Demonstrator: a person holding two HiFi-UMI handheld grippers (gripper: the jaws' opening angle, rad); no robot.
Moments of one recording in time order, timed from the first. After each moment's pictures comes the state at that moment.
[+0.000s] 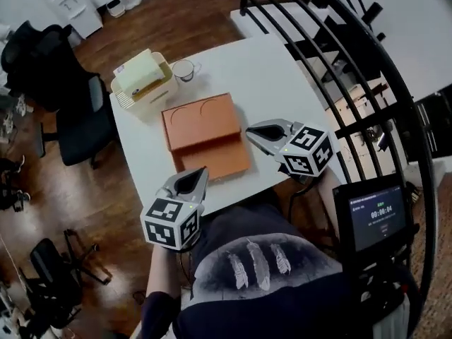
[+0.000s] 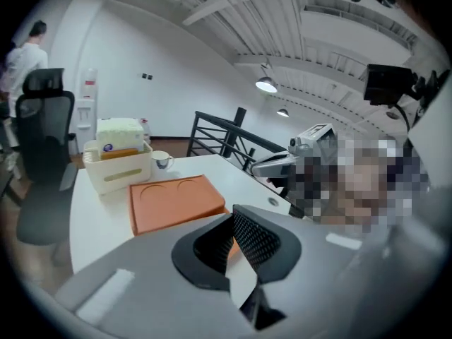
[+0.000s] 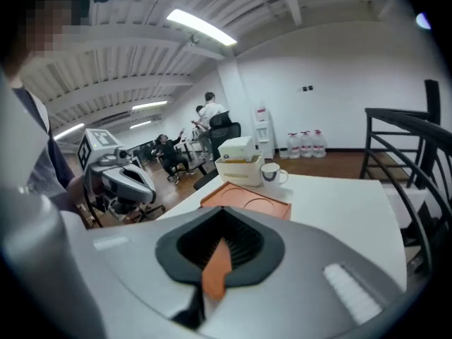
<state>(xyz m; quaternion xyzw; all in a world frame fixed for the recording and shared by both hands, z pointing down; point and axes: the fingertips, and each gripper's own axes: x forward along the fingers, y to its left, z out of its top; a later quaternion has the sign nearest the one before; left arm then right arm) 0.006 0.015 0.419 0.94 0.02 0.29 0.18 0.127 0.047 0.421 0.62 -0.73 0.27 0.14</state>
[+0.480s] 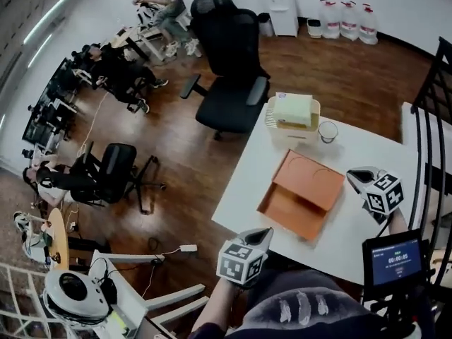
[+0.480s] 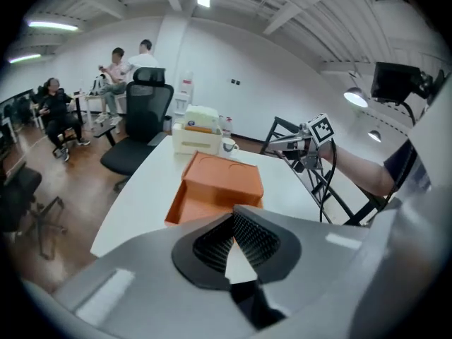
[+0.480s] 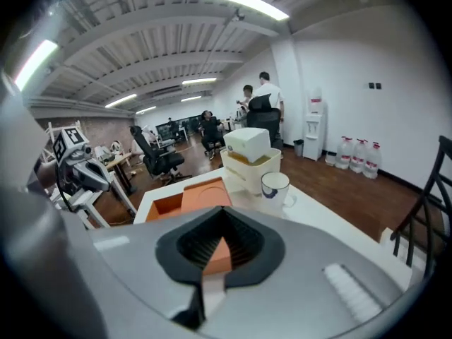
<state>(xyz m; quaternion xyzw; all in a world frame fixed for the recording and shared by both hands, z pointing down) -0.023 0.036 0.467 0.85 -0.33 0.30 0.30 0.231 -0.069 0.472 0.42 -0.84 0.22 0.25</state>
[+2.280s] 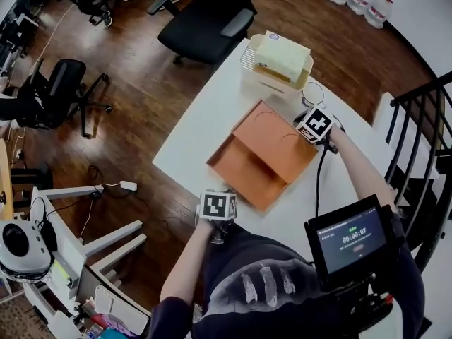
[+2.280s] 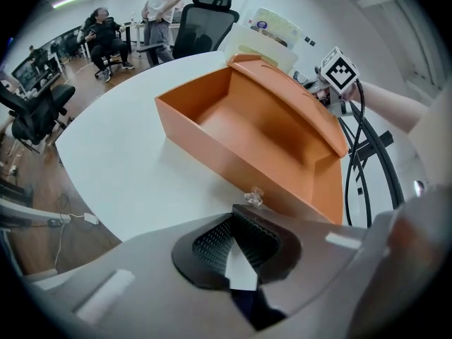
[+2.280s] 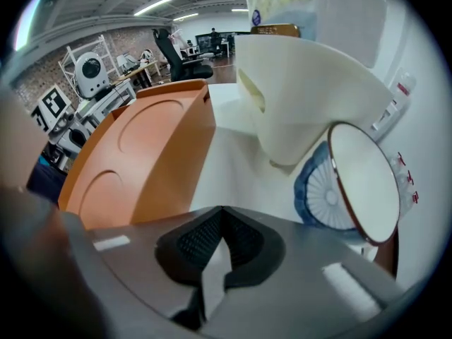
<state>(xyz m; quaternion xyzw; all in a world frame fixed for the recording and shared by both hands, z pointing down) -0.023 0.014 0.671 0.66 -0.42 0.38 0.50 0.188 -0.218 0.670 0.20 -0.78 0.16 0.57</state>
